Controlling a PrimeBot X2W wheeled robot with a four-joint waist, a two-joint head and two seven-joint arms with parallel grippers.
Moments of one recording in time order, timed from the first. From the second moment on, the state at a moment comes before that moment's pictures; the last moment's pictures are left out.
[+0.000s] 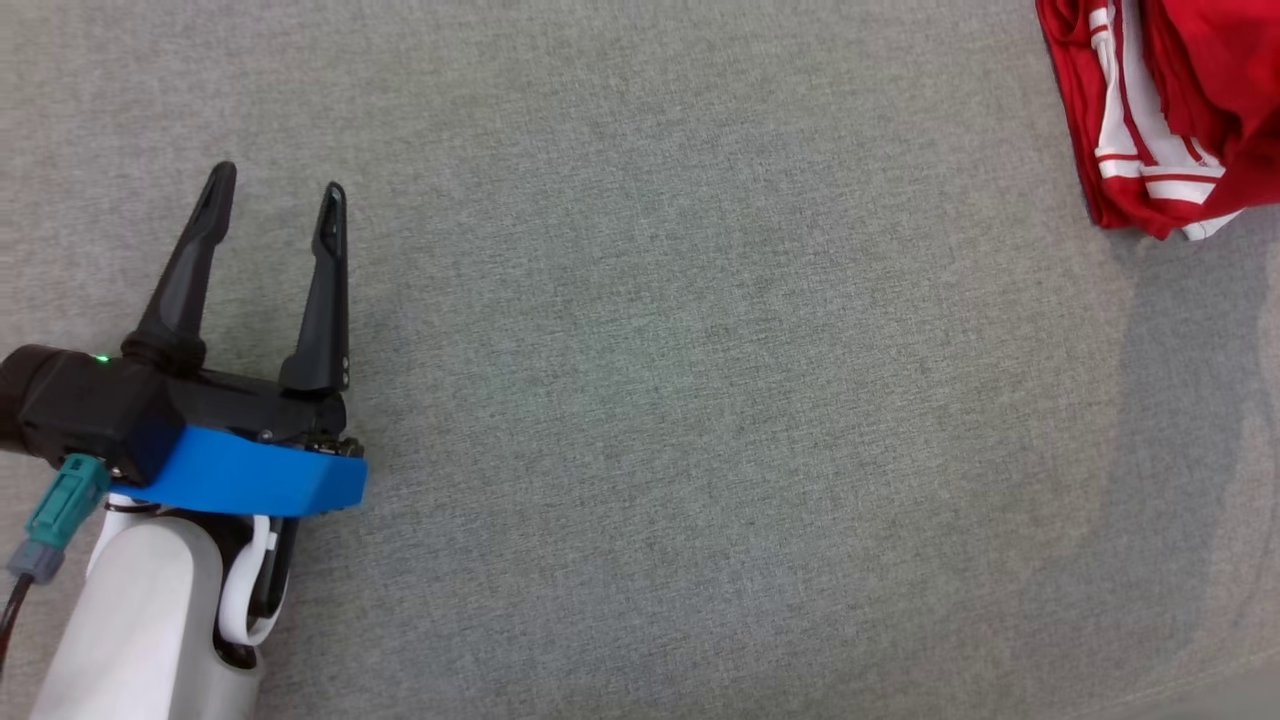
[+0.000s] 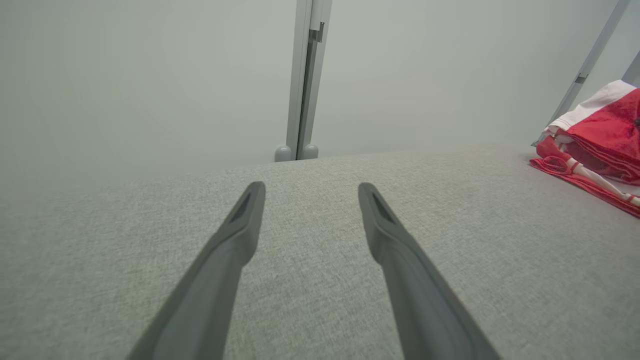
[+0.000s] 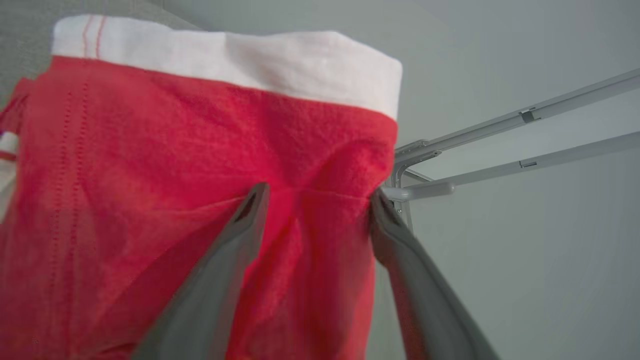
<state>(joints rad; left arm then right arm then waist) -0.34 0.31 -0.18 -0.06 -0.29 -0.08 -0.12 -1.24 -0.59 0.36 1.07 0.04 0.13 0.11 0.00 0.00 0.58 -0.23</state>
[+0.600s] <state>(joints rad) -0.20 0.23 -0.20 0.12 -0.36 -0.07 -0.23 -0.95 -0.39 0.18 1.03 0.12 0.13 -0.19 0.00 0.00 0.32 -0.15</state>
